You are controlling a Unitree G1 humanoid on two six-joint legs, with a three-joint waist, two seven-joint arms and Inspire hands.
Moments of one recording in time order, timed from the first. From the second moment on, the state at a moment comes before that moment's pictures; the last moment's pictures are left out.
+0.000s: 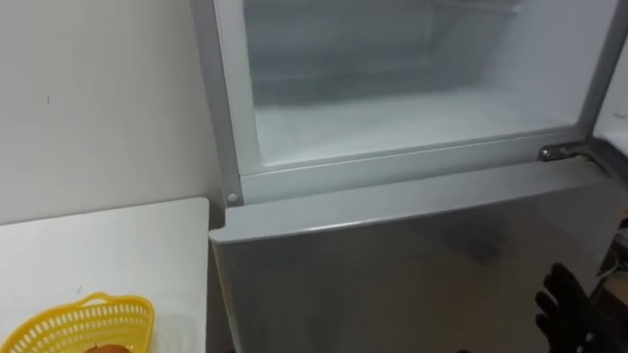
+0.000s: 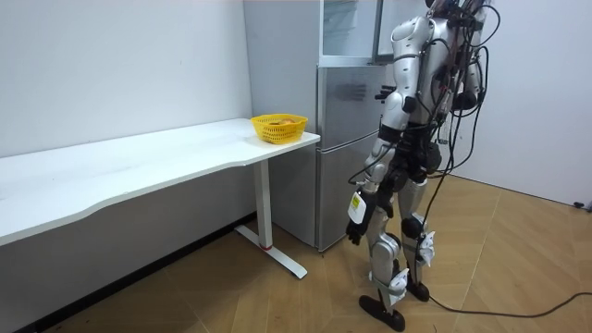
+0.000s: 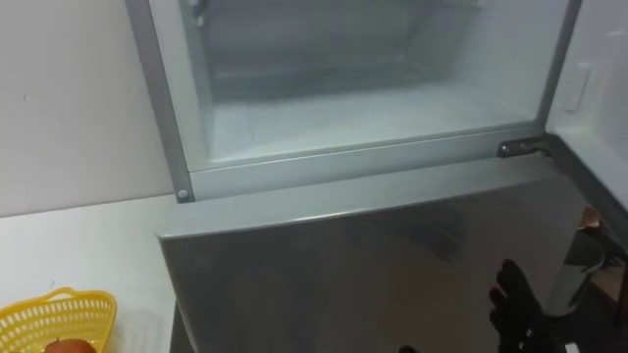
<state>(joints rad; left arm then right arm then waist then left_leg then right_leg) 0.28 0.22 -0.10 1.15 0.26 0.02 -0.07 0.36 -0.23 -0.01 -0.17 0.38 -0.17 -0.24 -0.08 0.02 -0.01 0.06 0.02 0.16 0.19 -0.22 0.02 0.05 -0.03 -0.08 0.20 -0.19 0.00</state>
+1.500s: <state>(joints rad) 0.31 0.26 0.11 1.08 0.25 0.00 -0.02 0.17 -0.36 -0.63 -0.28 0.39 -0.25 -0.96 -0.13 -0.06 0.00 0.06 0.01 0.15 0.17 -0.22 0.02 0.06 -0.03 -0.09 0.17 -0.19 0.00</state>
